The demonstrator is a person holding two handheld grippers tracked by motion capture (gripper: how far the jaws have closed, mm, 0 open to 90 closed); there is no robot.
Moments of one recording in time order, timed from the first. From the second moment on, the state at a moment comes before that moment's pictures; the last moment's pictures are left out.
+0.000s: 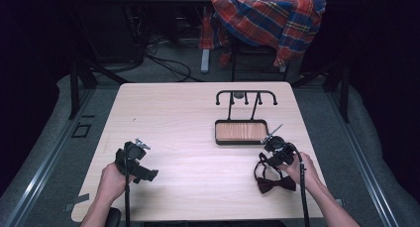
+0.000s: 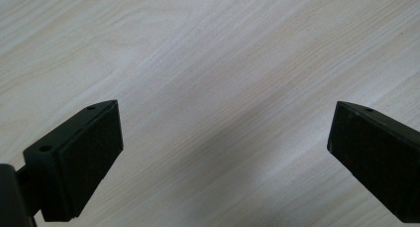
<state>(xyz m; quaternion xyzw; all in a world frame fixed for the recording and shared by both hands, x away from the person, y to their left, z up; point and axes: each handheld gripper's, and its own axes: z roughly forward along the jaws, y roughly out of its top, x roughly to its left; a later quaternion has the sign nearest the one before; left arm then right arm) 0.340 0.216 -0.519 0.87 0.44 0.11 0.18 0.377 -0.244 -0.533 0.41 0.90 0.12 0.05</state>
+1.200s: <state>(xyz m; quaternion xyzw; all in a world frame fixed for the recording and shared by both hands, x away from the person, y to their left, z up) 0.338 0.214 -0.518 0.88 0.43 0.11 0.18 0.357 -0.257 -0.485 0.42 0.88 0.19 0.11</state>
